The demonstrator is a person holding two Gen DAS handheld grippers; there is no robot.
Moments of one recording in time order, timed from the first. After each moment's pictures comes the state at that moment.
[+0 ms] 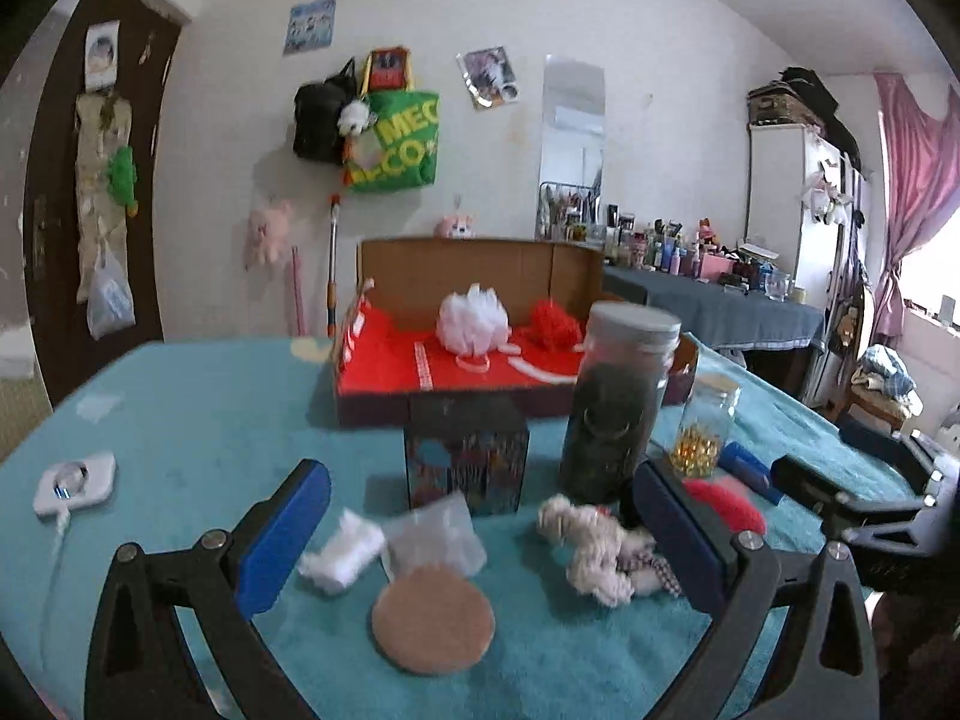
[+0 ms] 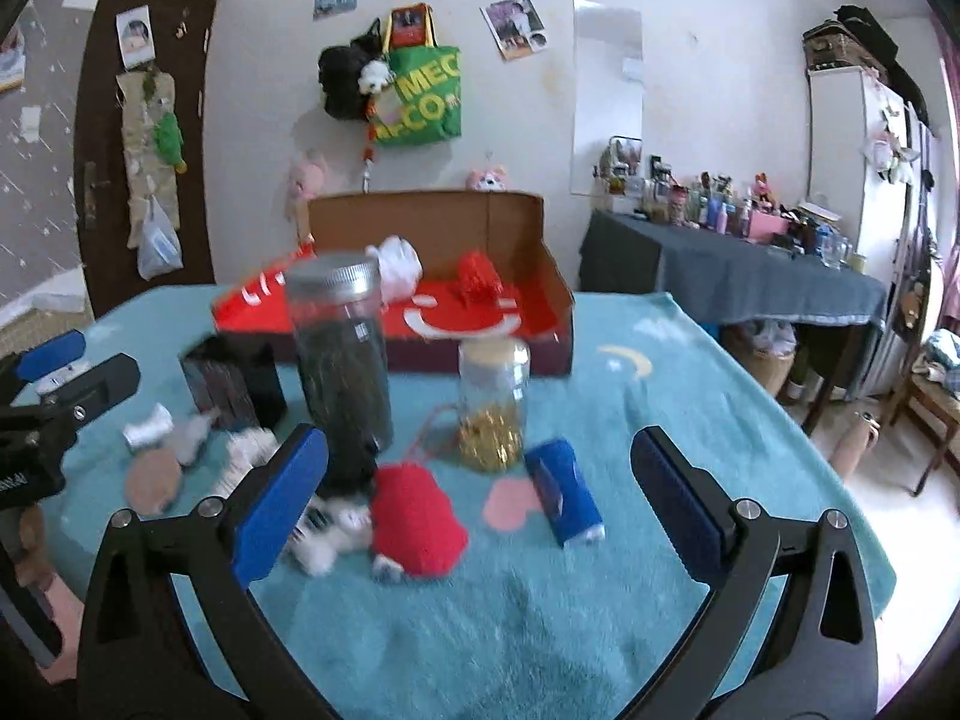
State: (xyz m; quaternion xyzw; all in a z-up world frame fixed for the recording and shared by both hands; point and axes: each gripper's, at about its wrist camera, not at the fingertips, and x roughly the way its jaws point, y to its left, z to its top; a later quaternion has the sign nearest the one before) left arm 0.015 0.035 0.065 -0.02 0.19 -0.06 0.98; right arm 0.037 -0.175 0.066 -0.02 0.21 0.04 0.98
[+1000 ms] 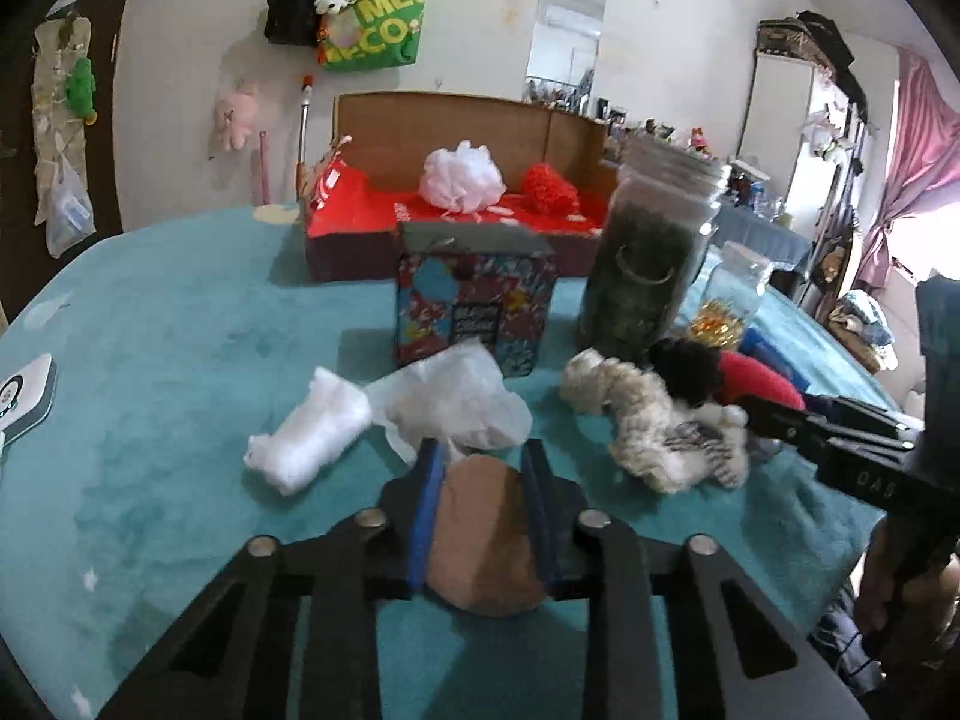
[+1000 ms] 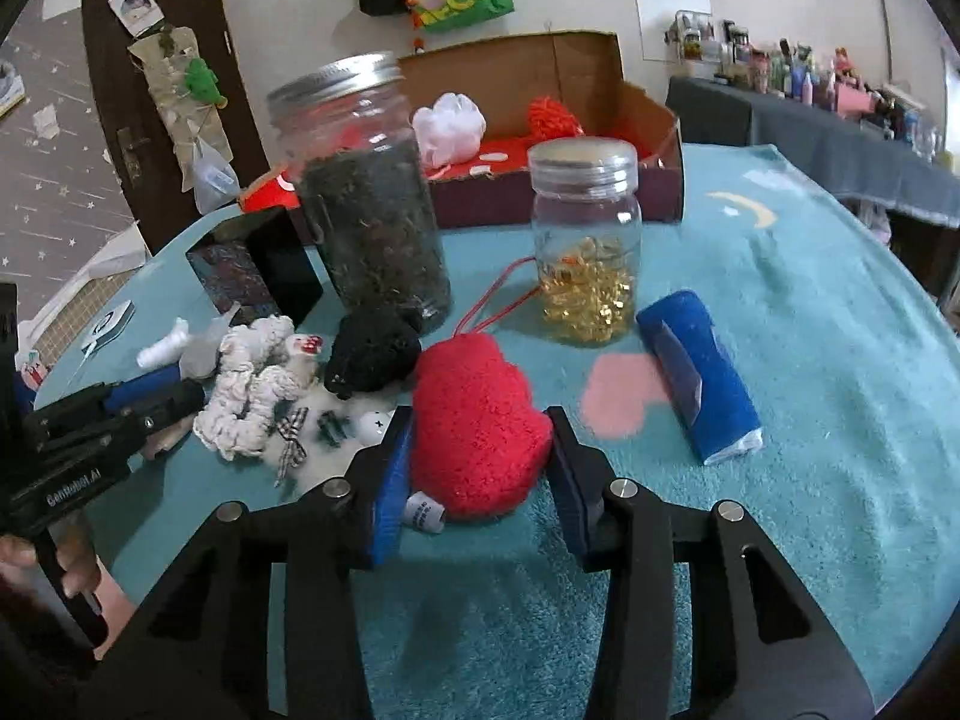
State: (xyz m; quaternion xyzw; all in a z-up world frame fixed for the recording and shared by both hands) left arm 0.037 0.055 0.024 -0.02 0.32 -0.11 0.94; right arm 0.078 -0.176 0.023 0.03 0.34 0.16 0.93
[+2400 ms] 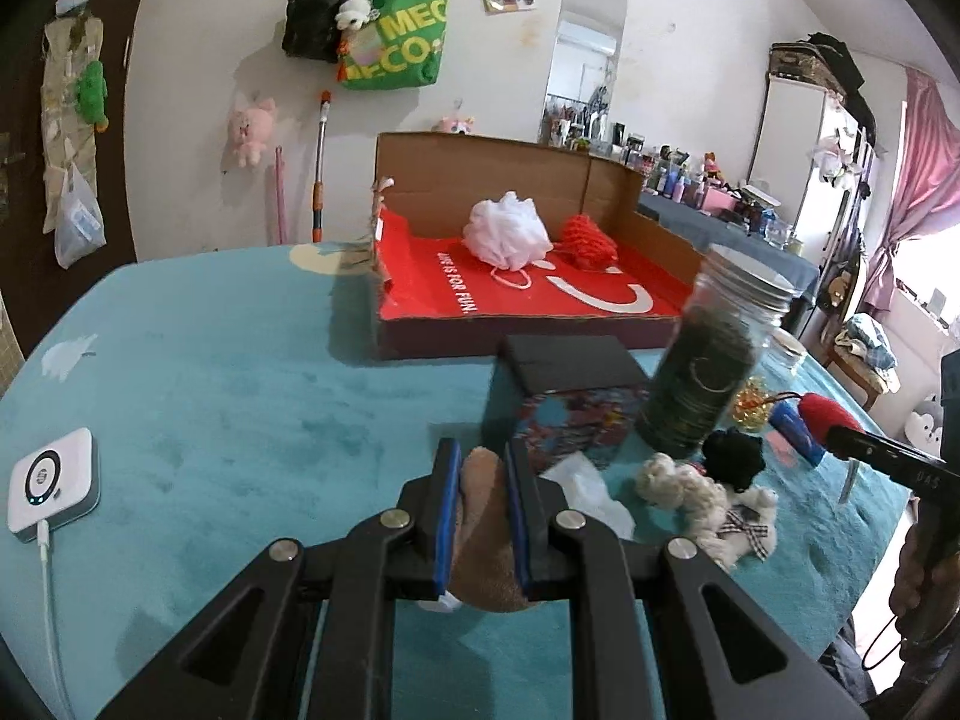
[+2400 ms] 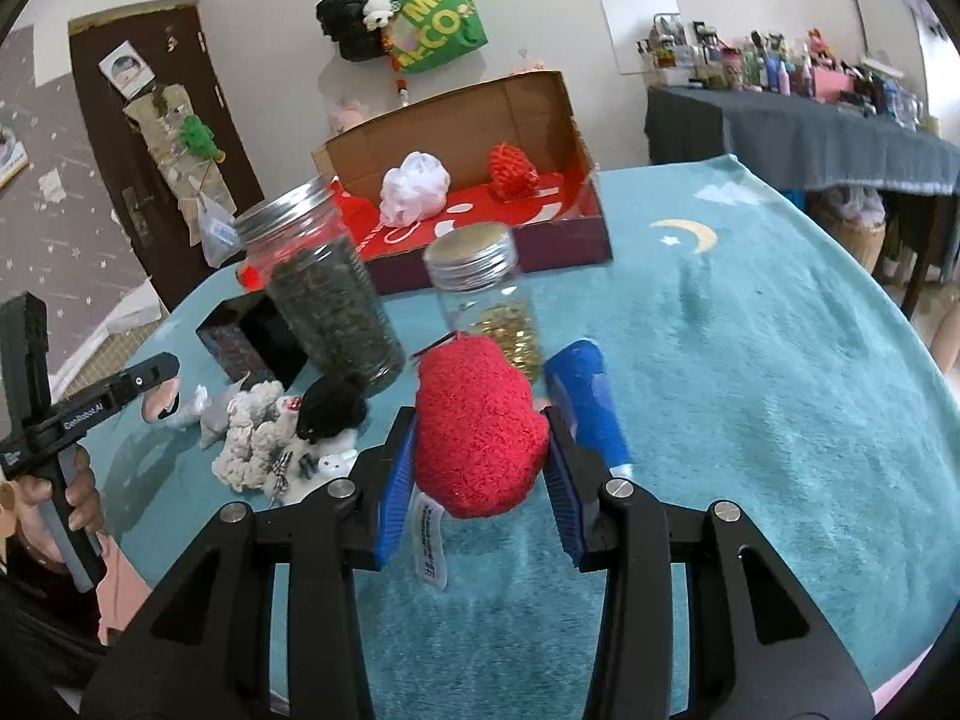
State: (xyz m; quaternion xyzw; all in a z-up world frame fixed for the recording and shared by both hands) left arm 0.077 0.104 0.060 -0.04 0.31 -0.10 0.94; right arm 0.081 -0.243 0.049 0.11 0.33 0.16 0.92
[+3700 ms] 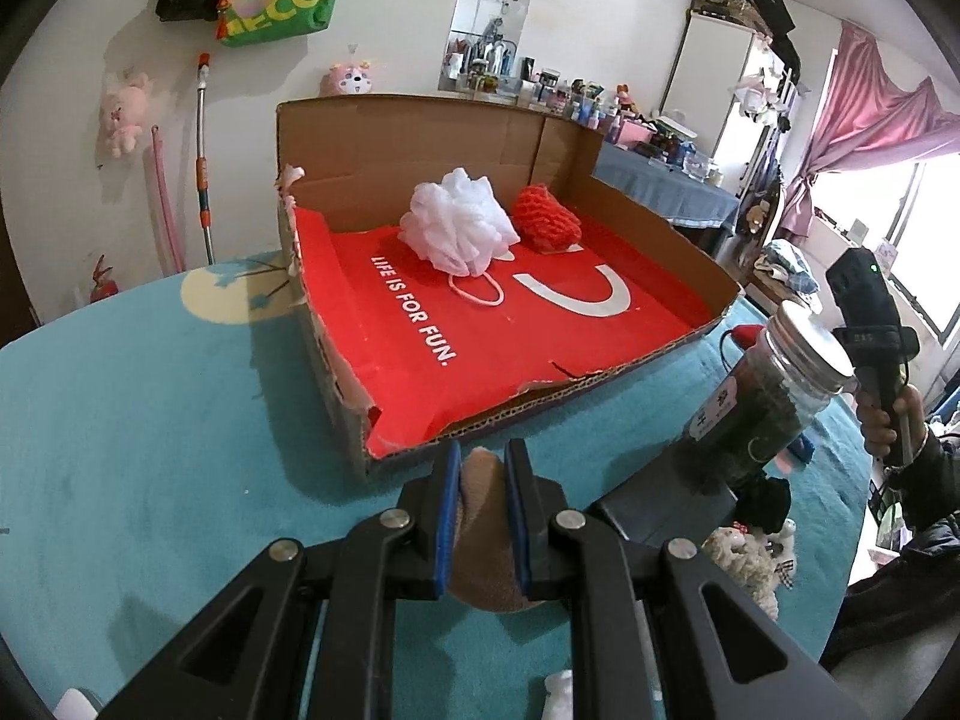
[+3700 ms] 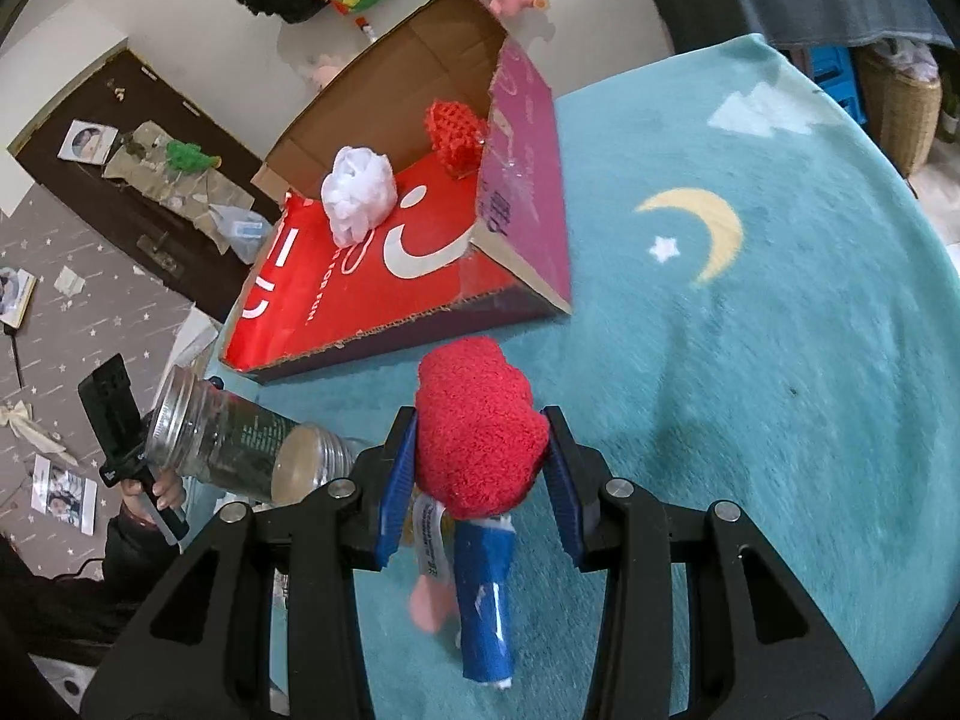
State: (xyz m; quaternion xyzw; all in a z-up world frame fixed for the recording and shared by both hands) left arm 0.194 0.128 0.079 0.00 0.38 -0.25 0.89; right arm 0.231 -0.306 0.053 0.21 0.46 0.24 0.82
